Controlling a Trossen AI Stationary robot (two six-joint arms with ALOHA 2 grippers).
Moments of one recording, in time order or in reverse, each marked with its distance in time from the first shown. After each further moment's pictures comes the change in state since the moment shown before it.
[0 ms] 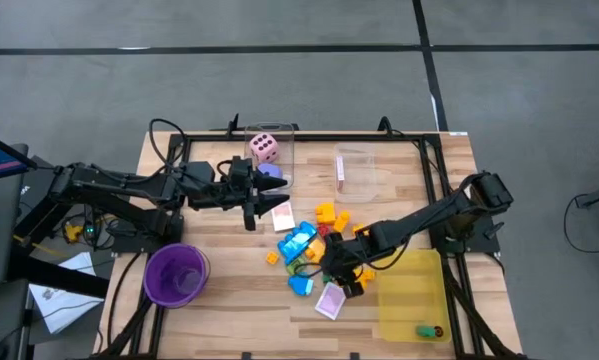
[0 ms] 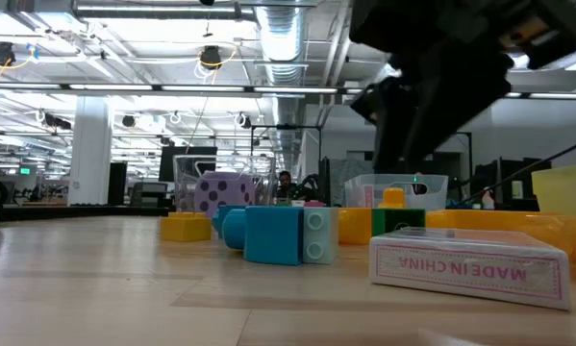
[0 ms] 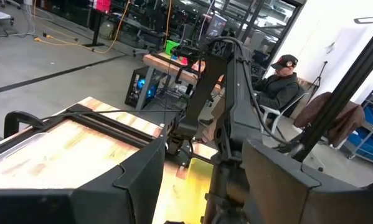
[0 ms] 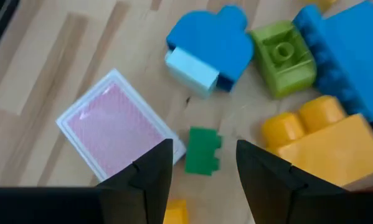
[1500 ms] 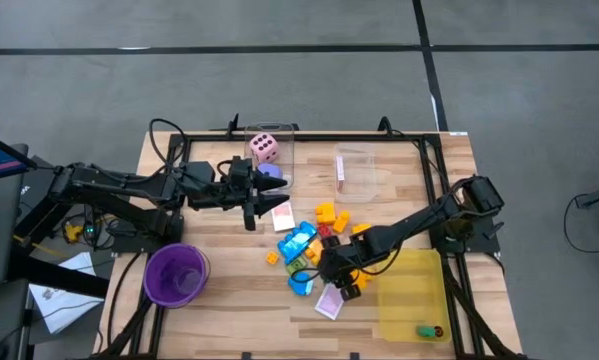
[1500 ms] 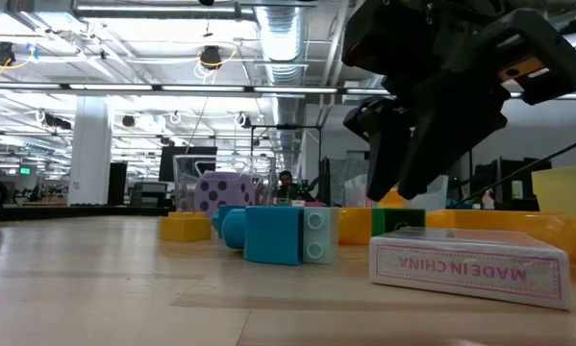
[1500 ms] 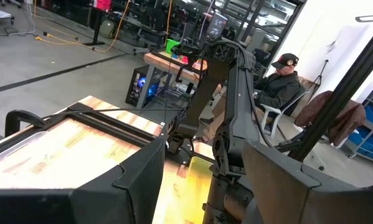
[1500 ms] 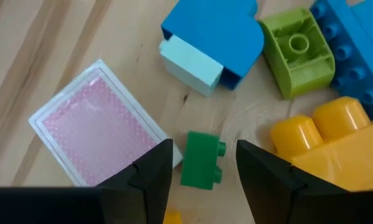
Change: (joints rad) left arm 0.000 0.000 0.000 -0.007 0.000 0.000; right arm 0.001 0.075 0.000 0.053 0.012 -0.024
